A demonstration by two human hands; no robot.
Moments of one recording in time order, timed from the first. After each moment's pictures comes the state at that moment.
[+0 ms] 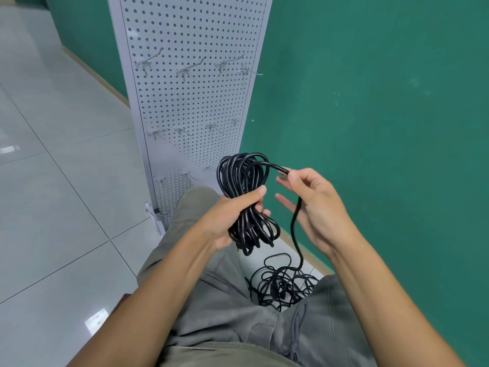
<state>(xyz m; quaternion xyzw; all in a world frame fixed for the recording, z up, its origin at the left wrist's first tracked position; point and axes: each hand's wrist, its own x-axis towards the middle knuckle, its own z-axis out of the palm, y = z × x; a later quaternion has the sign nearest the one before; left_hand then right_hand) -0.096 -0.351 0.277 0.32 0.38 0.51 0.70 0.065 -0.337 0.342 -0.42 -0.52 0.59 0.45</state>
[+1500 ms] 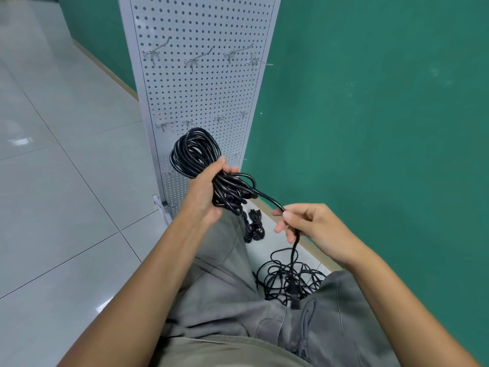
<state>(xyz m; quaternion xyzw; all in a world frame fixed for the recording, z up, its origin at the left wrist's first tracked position) -0.138 -0.336 0.274 0.12 0.36 0.68 0.63 0.097 -0.333 0.300 -0.44 -0.71 0.52 0.20</state>
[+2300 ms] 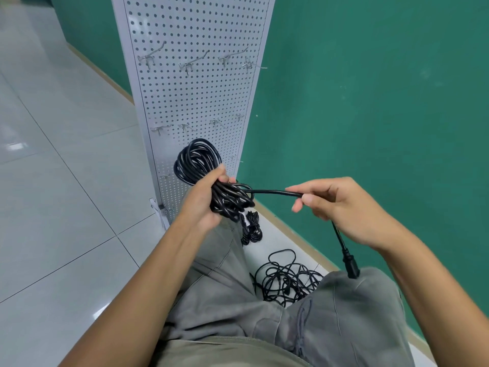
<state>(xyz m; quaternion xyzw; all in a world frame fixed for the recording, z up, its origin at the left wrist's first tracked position) -0.131 -0.341 0.278 0.08 0.34 0.66 0.66 0.116 -0.325 0.357 -0.41 -0.77 0.43 0.23</state>
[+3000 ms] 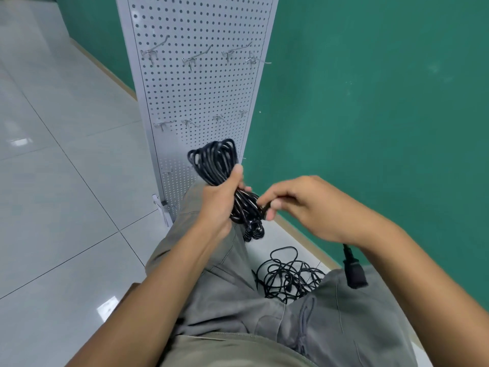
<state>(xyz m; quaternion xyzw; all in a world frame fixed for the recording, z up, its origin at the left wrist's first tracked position) -0.101 -0.341 0.264 0.18 0.46 0.68 0.54 0.065 -0.338 0.371 -0.35 -0.90 0.25 0.06</state>
